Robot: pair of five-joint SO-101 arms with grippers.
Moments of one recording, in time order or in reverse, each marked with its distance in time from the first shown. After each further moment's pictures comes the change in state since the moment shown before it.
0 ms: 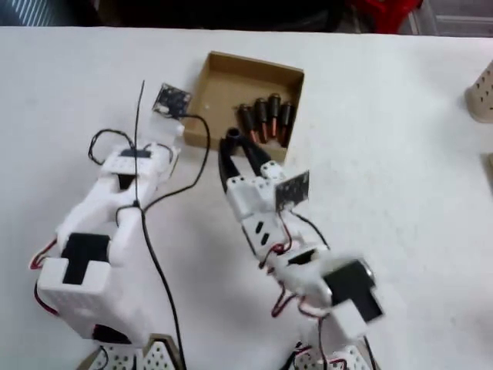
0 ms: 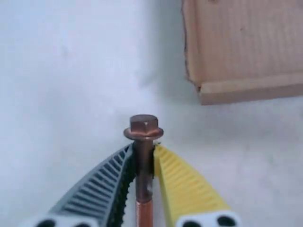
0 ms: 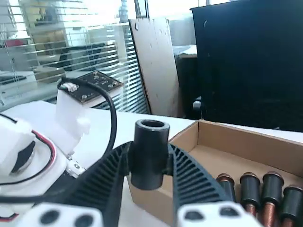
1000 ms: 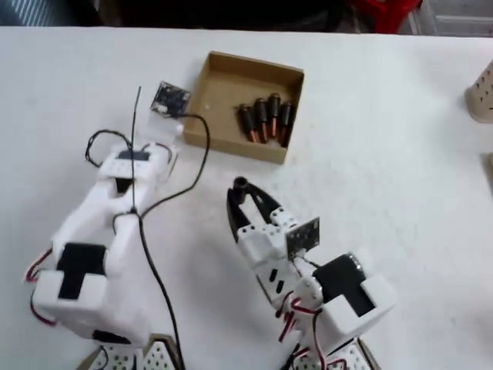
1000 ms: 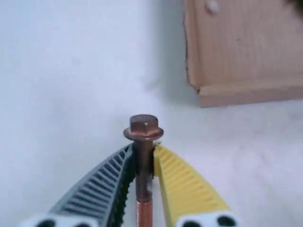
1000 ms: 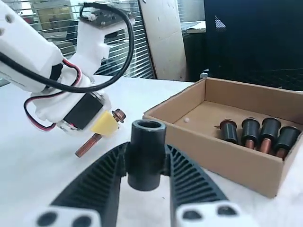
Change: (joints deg) left arm 0.3 -4.6 2.7 -0.3 0.0; right arm -3.7 1.4 22.7 -14.9 -0.1
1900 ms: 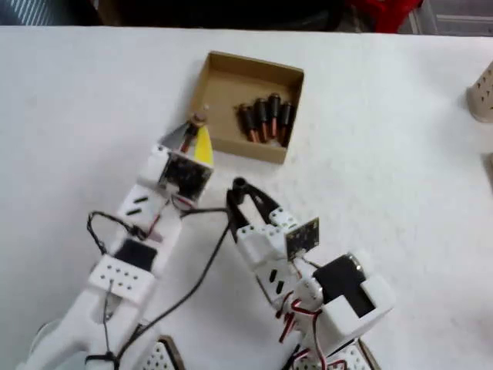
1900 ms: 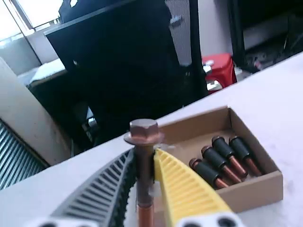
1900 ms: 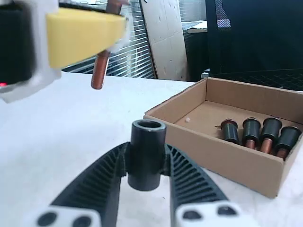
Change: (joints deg) left arm 16.6 -55.8 43.3 -33.1 0.0; right arm -0.1 0.0 0.0 0.0 0.0
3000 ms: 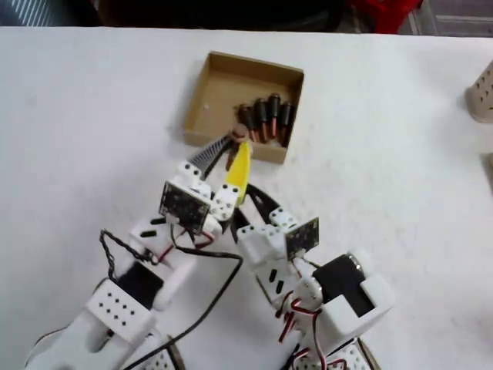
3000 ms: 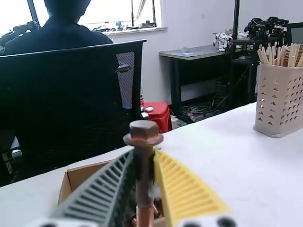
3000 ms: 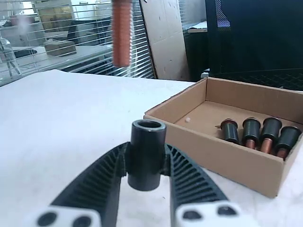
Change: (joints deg) left arm 14.6 -16.0 1.8 3.9 15.6; right arm 0.0 0.0 -1.2 0.0 0.0
